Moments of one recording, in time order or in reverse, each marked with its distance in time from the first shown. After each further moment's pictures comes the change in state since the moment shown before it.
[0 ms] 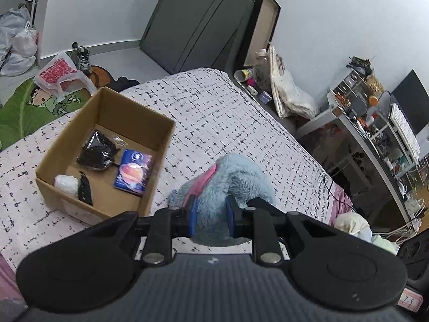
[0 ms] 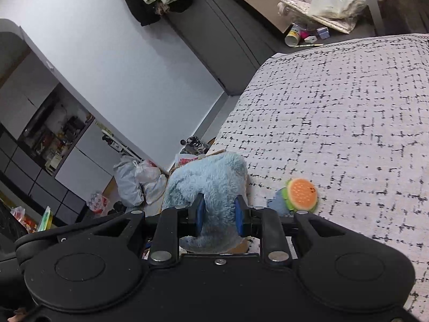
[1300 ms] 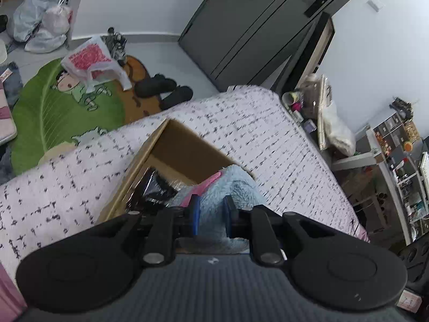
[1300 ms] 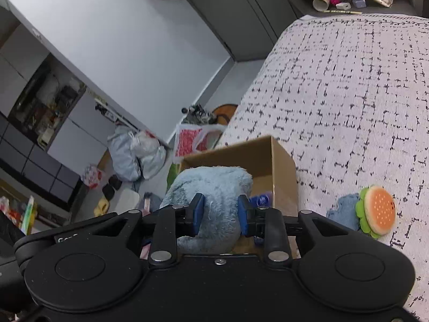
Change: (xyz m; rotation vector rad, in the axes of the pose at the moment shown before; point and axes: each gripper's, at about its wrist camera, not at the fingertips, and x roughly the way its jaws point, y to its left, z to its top) left arm 0.044 0.111 0.076 -0.158 0.021 0.070; right arm 0.126 0.055 0.016 -0.032 0.176 -0.019
